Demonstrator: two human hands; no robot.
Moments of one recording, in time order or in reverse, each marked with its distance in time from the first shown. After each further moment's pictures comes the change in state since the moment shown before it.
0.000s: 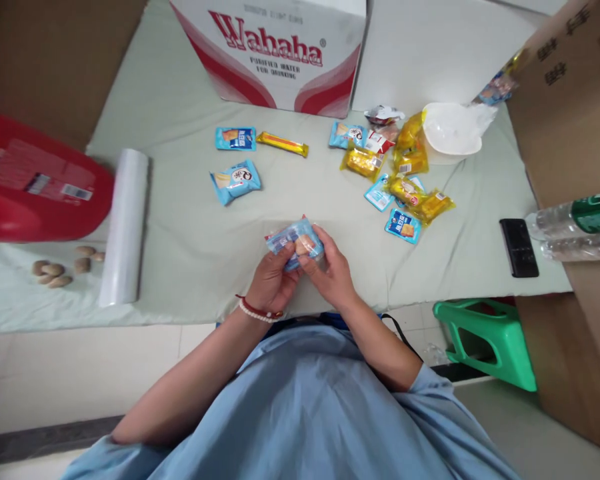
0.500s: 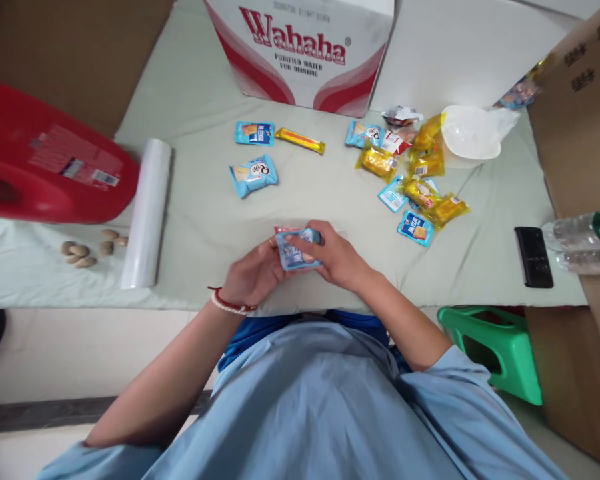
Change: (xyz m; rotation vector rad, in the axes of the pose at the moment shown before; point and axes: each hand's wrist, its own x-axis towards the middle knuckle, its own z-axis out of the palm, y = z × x) left_hand -0.010 0.045 -0.036 0.334 -0.328 -0.029; right_hand 0.041 -0.002 -0.024 -0.560 -0.463 -0.423
